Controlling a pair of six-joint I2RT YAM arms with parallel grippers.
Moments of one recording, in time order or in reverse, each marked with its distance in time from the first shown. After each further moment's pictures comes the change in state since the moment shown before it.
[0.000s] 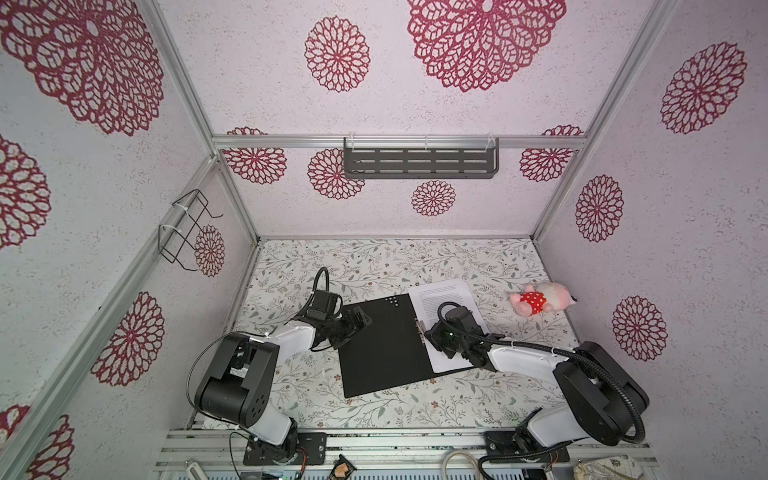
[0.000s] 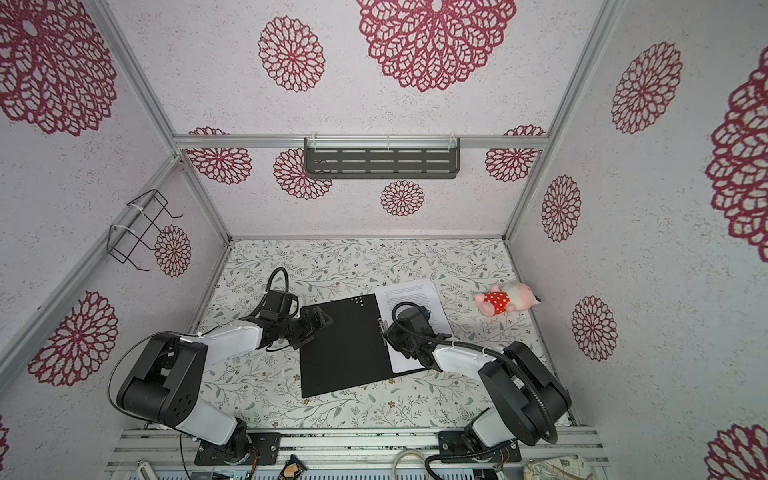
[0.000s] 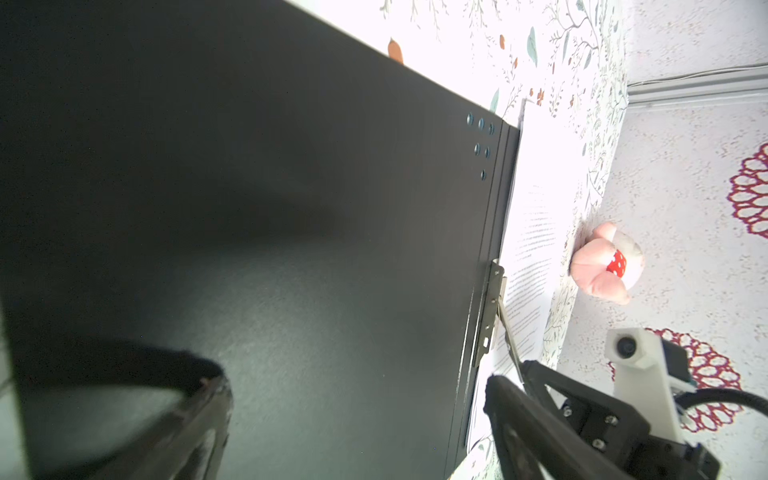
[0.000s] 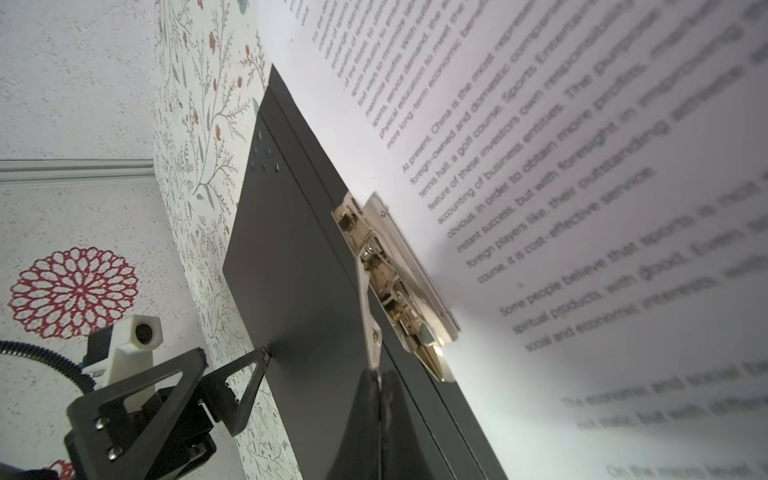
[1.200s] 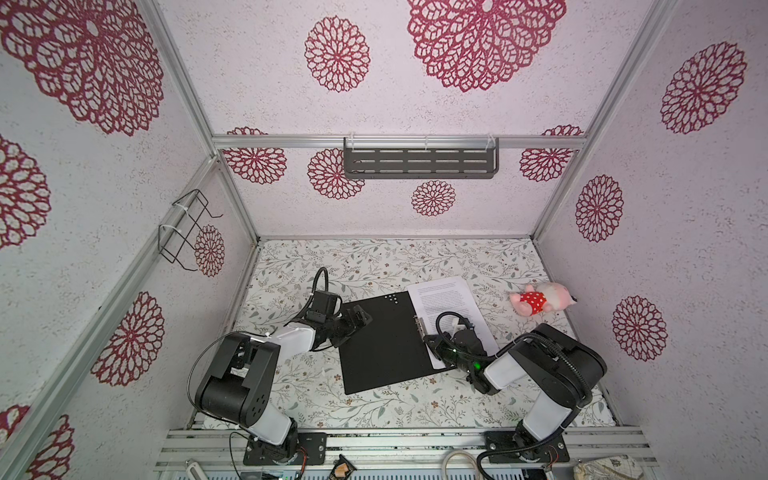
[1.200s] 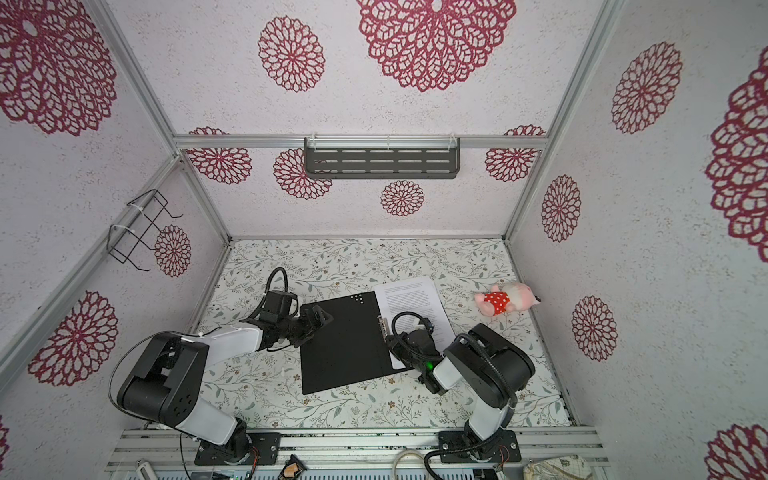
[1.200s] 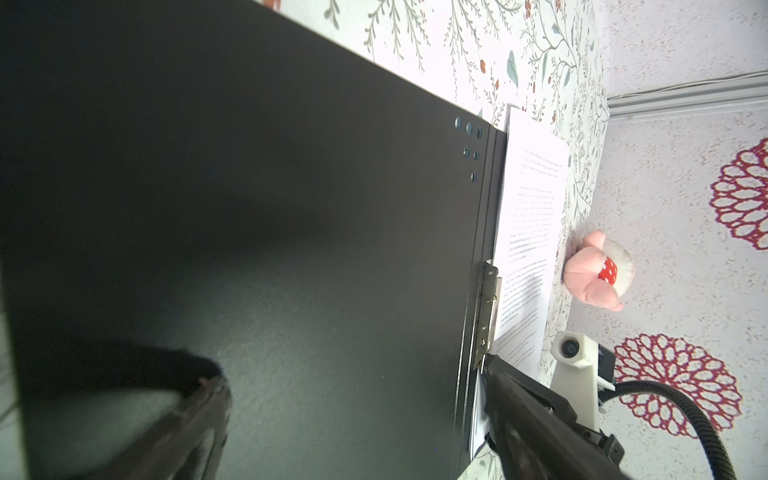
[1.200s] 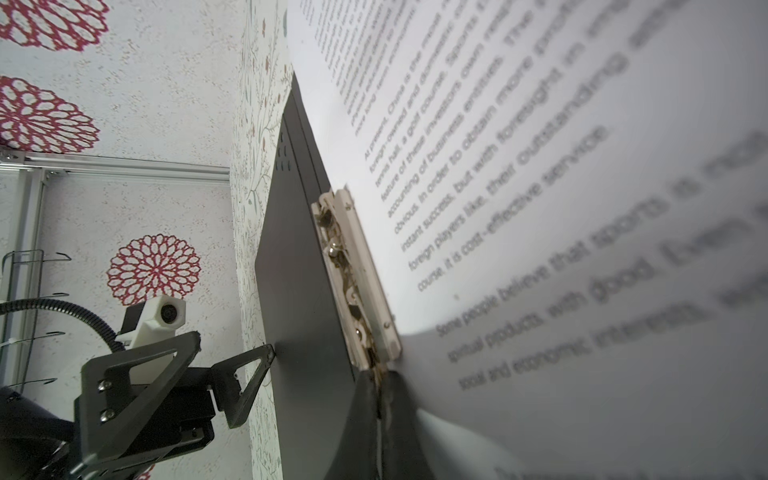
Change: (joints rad) left arm 0.000 -0.001 -0.025 0.069 -0.021 -0.013; right arm 0.007 0.289 -0.251 0.734 0.024 0.001
